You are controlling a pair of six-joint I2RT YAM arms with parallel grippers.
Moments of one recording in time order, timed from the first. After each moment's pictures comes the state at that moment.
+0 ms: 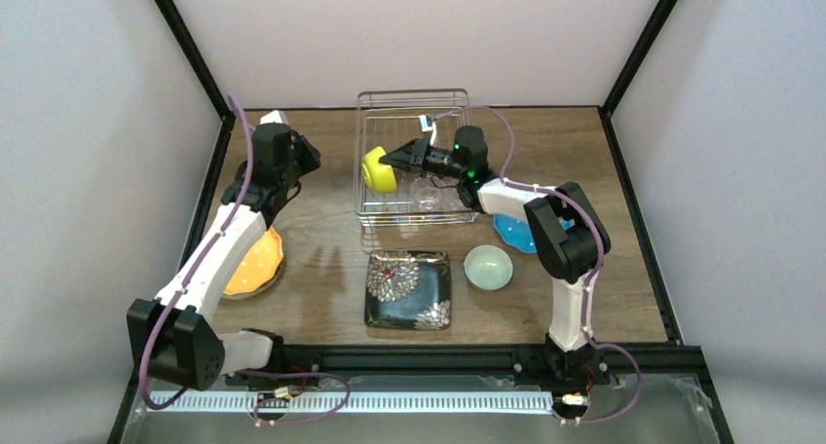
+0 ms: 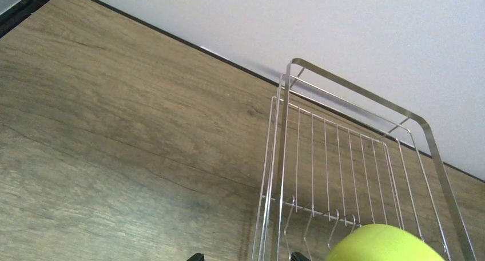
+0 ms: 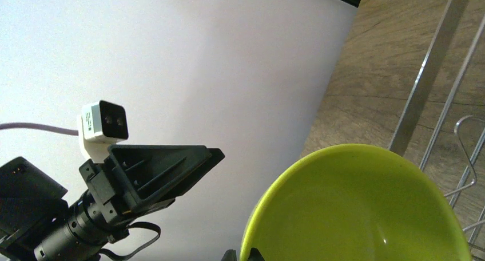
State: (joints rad) left arm -0.24 1.27 1.10 -0.33 -0.17 -0.55; right arm 0.50 1.96 1.24 0.72 -0.80 1.16
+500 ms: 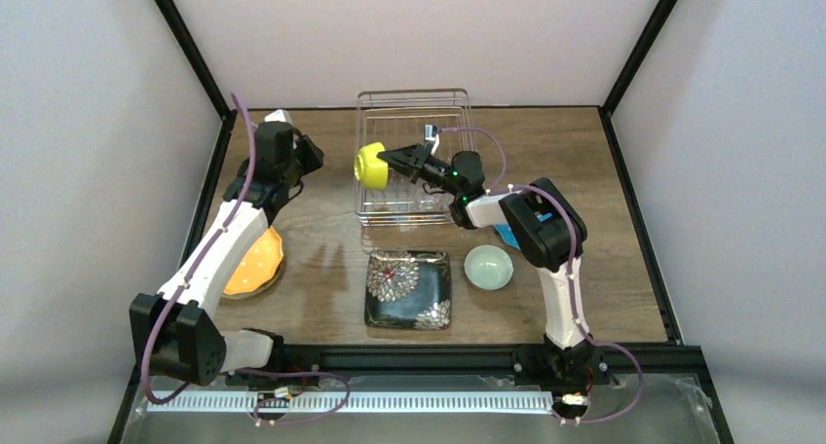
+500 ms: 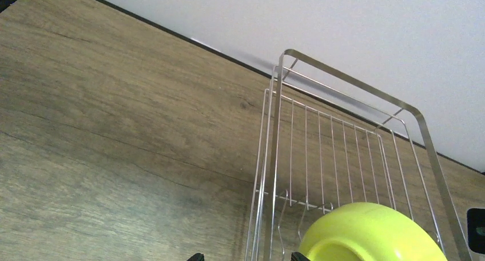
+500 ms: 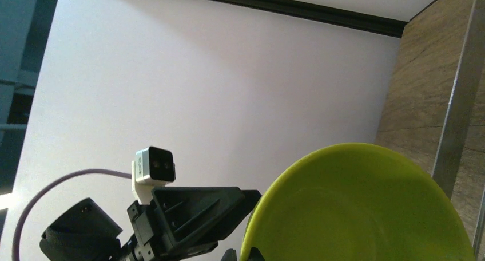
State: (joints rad) left arm -0.24 1.30 1.11 -0.33 -0.13 -0.54; right arm 0.54 2.12 1.14 1.28 -0.59 1.53
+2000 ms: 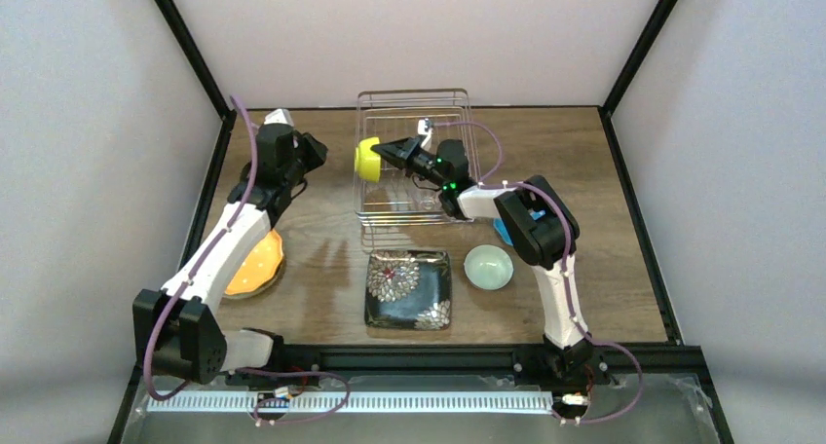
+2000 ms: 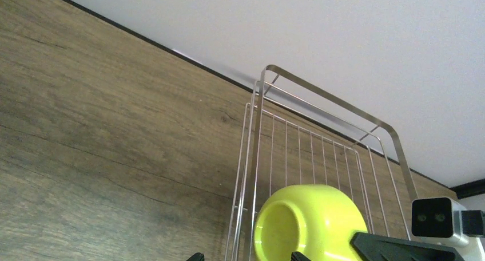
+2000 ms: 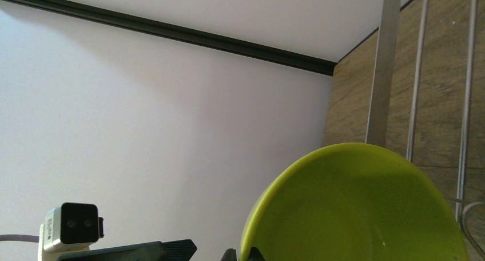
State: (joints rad) left arm -0.24 1.31 1.06 -0.20 -0.11 -0.59; right arm 0.57 2.18 1.29 1.01 -0.44 1.39
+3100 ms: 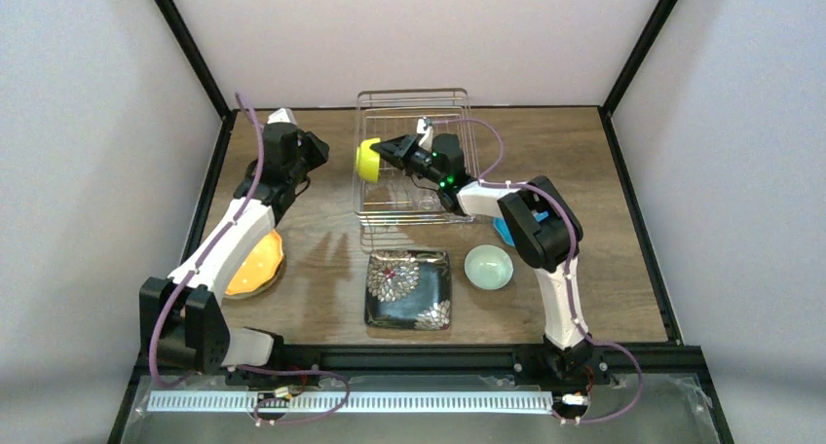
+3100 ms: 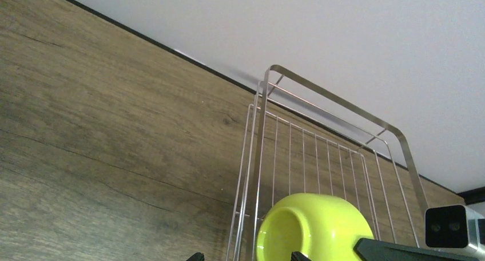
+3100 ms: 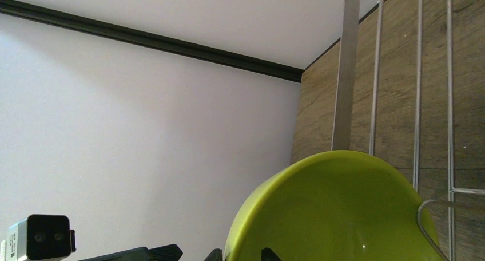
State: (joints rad) left arm -0.24 1.36 1.06 -0.15 -0.12 -0.60; right arm 0.58 2.15 1.32 0.81 -0.38 1.31
